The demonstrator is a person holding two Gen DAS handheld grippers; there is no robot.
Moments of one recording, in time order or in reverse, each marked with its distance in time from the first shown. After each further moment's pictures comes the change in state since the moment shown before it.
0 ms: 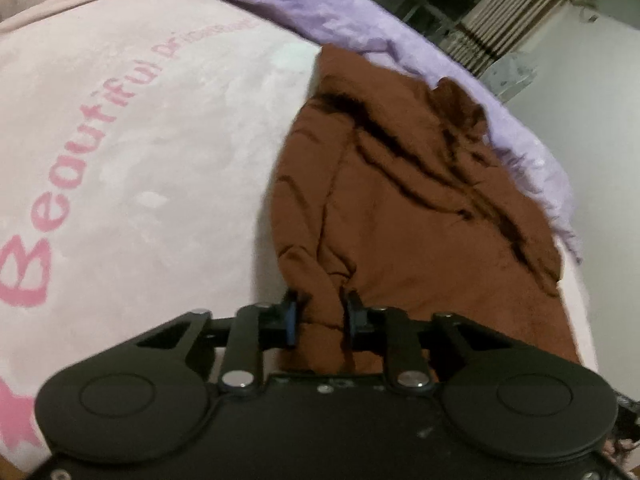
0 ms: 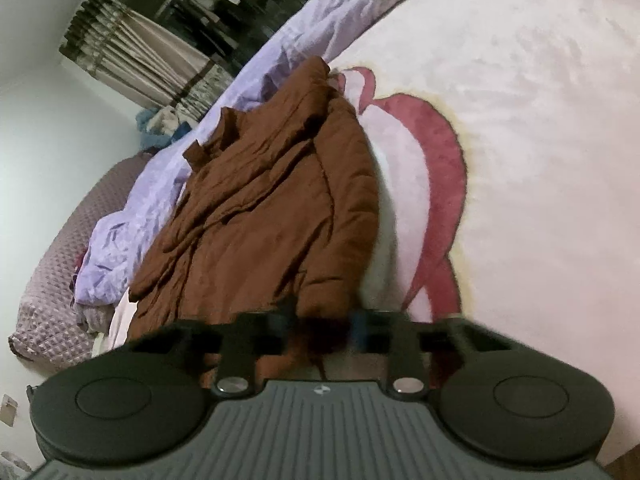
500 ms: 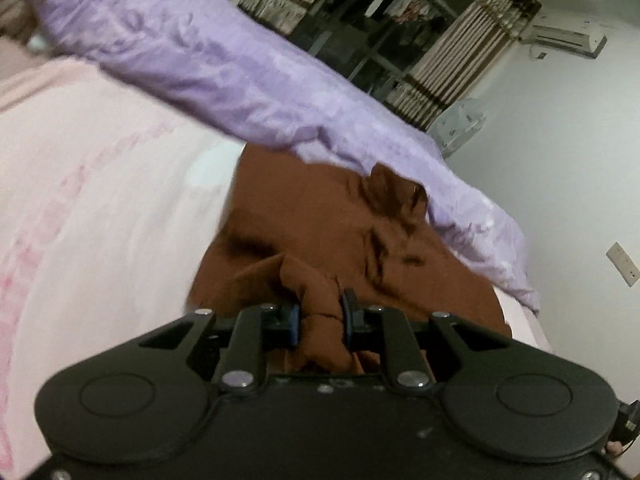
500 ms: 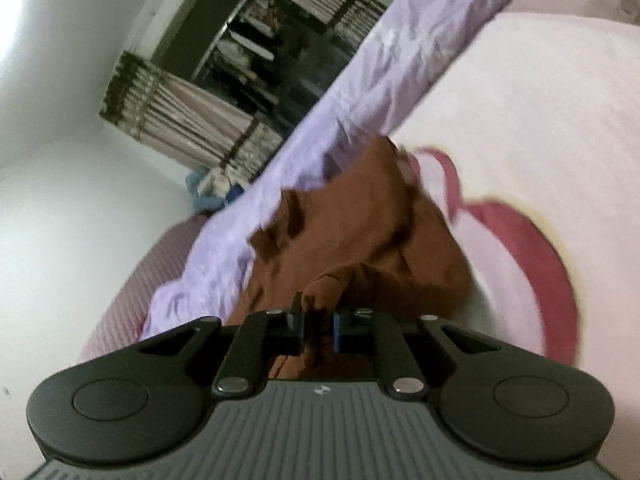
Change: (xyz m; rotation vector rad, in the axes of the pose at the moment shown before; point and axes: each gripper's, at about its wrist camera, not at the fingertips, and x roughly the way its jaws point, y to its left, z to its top) left arm 0.010 -0.053 0.097 0.080 -0.190 -0.113; right arm 0.013 0.035 0.086 0.072 -0.170 0.191
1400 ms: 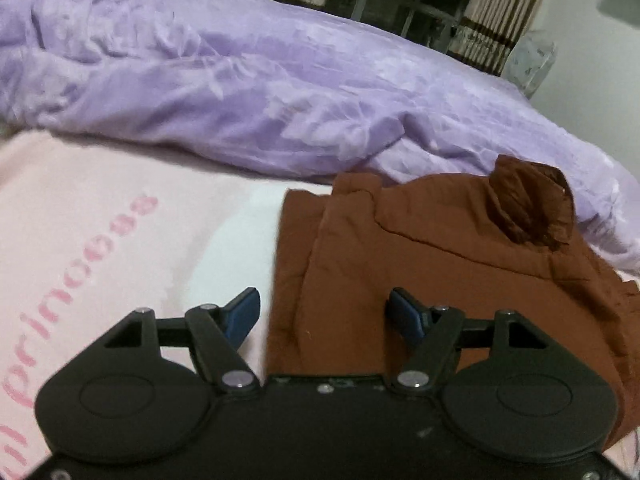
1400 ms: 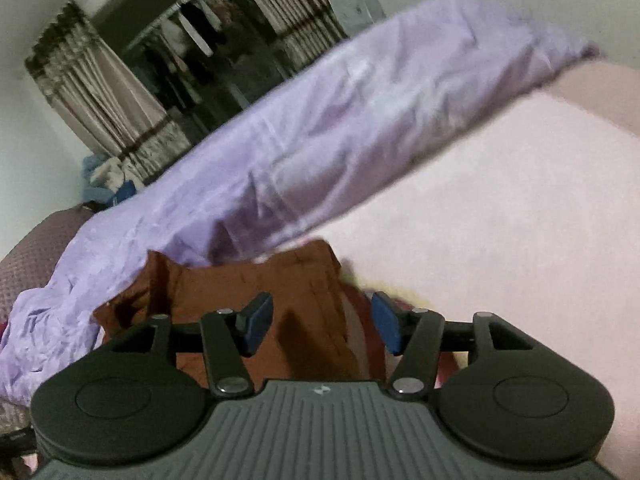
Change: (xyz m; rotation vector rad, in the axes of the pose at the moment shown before) left arm 0.206 0.032 0.097 0.175 0.111 0.290; right arm 0.200 -0.010 0.119 -0.189 -0.026 -0.369
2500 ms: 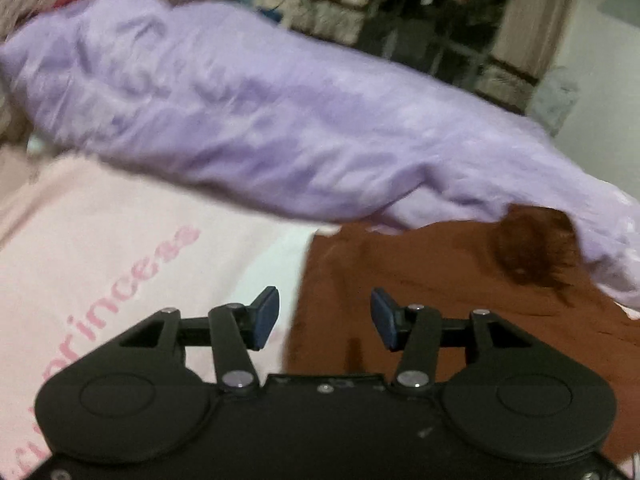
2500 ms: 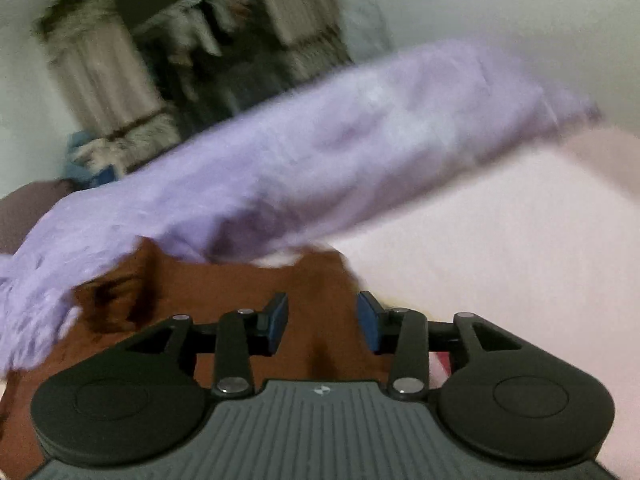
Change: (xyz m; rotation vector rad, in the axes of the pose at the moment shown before) left arm -0.058 -0.027 0.007 -0.003 -0.128 0.096; right arm -0.021 0.062 -0.021 -0.204 -0.130 -0.096
